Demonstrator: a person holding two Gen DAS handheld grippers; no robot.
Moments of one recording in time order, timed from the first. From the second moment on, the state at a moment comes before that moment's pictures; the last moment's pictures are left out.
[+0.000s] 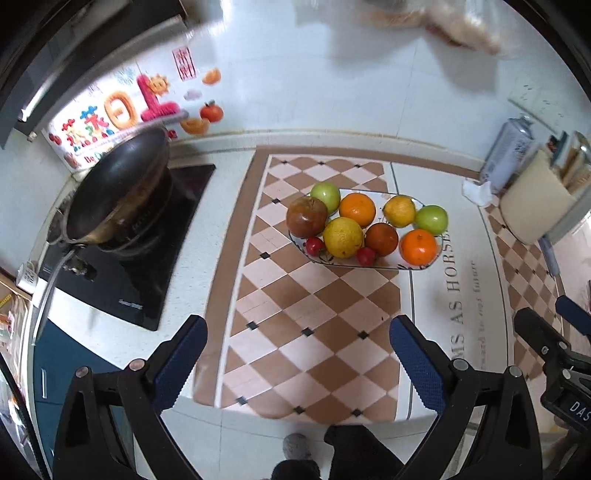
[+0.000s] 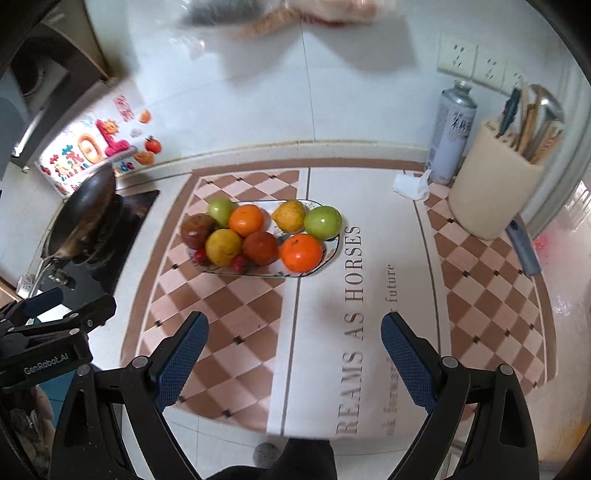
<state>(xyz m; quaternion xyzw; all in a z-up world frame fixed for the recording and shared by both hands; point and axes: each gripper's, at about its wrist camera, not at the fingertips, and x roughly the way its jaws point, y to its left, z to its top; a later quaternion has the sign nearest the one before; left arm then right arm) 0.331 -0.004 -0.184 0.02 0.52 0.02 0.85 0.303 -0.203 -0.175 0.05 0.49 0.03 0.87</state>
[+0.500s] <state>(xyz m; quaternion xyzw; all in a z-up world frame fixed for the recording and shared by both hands) 0.199 0.027 -0.111 0.03 0.46 0.00 0.89 0.143 -0.163 -0.092 0.05 0.43 0.02 0.90</state>
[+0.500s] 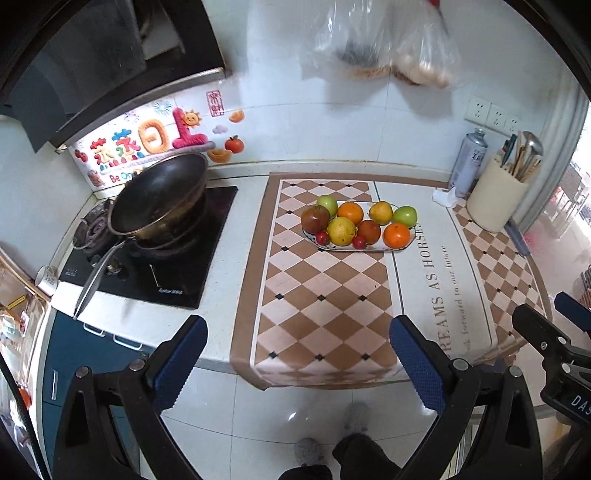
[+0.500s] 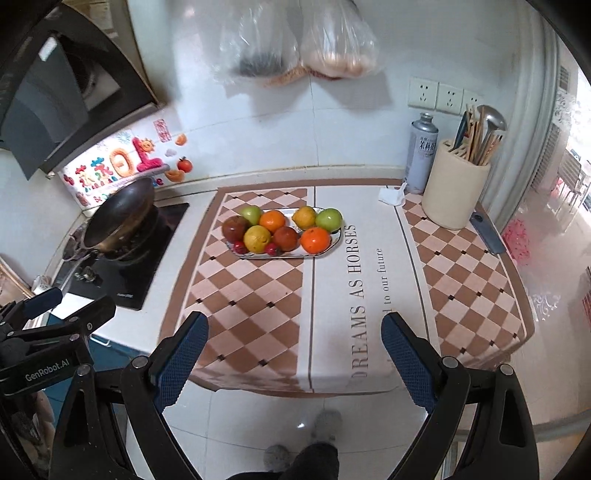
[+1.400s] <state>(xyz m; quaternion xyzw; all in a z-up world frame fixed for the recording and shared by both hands) 0.098 0.013 -0.035 0.01 0.39 0.00 0.92 0.038 -0.195 -0.001 0.06 0.37 0.03 0.93</state>
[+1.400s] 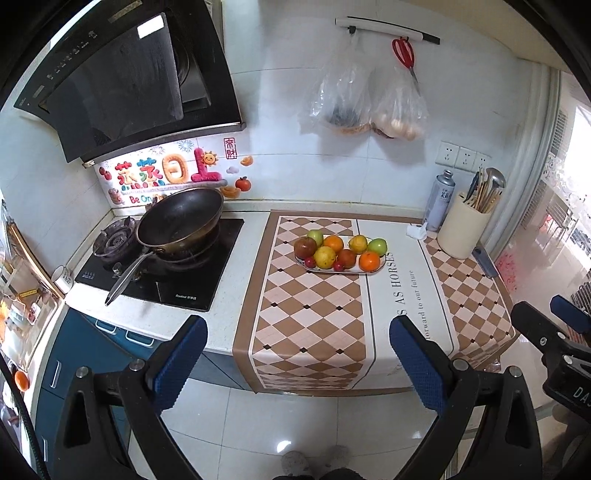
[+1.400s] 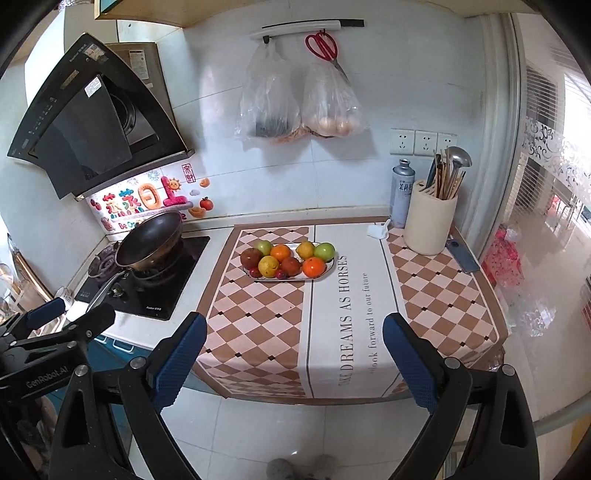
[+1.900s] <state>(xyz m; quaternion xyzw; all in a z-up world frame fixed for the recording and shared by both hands) 0.174 0.007 -0.072 0.01 0.43 0.02 0.90 0.142 -0.197 -0.037 0.04 0.40 0.02 0.92</state>
